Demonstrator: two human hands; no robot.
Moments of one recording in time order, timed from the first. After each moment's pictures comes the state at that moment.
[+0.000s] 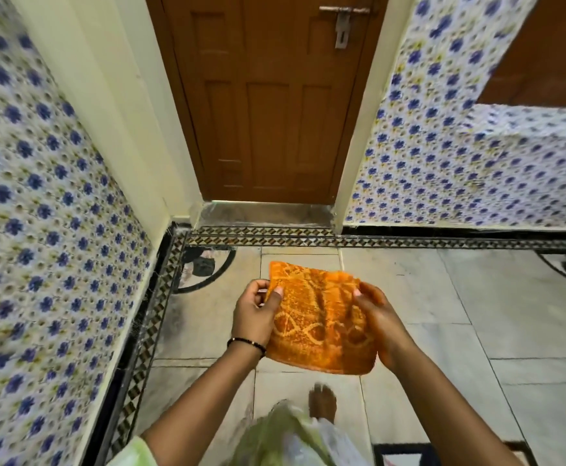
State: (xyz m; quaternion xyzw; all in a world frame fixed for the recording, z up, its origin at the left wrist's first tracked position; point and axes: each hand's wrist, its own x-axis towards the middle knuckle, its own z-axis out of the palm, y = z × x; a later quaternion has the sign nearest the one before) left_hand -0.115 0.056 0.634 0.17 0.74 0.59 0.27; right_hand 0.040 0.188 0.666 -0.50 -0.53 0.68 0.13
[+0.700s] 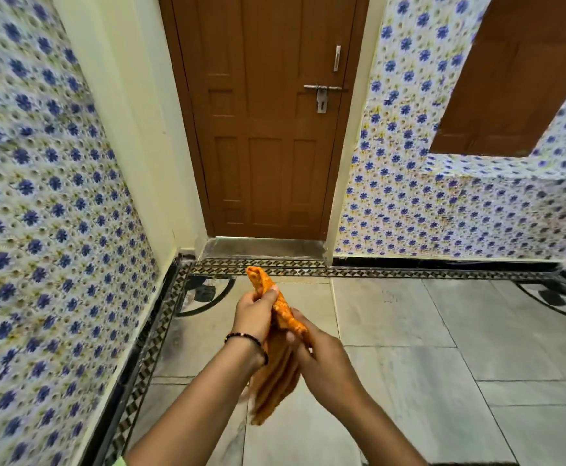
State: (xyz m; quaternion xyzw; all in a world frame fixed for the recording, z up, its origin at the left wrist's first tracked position) left_hand 0.023 -0.025 0.746 0.03 0.62 0.70 0.37; right_hand 0.145 0.011 0.744 -0.26 -0.81 0.50 0.16
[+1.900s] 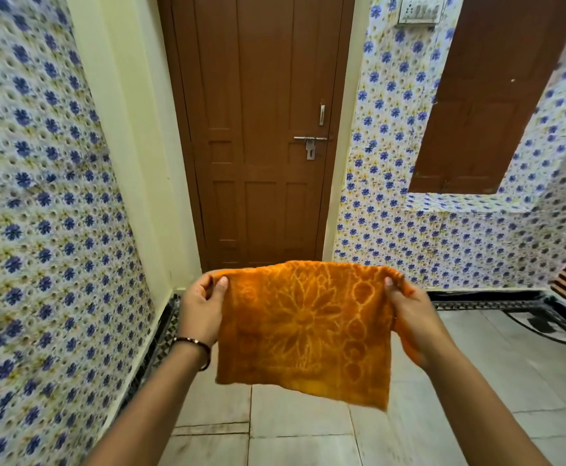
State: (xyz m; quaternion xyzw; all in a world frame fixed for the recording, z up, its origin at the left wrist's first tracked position) left_hand -0.024 -0.107 0.796 0.25 0.70 0.67 0.09; right_hand 0.192 0.061 0.824 -0.40 -0.57 0.64 0.32
